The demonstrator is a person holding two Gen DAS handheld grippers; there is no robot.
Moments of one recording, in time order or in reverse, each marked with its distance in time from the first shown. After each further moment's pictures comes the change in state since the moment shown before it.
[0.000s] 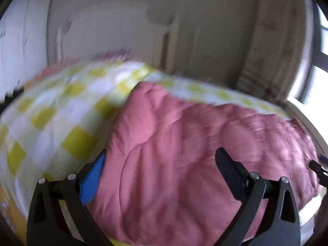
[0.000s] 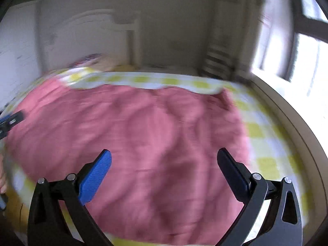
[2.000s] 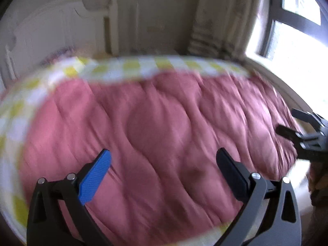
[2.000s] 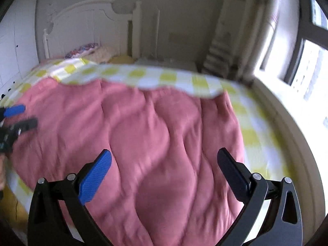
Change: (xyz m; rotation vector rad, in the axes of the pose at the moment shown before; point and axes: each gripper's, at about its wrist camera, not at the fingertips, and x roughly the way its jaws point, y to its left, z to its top) left arm 0.035 -0.071 0.015 0.222 0.174 -0.203; right arm 0.023 -0.008 0.041 -0.030 0.056 -0.059
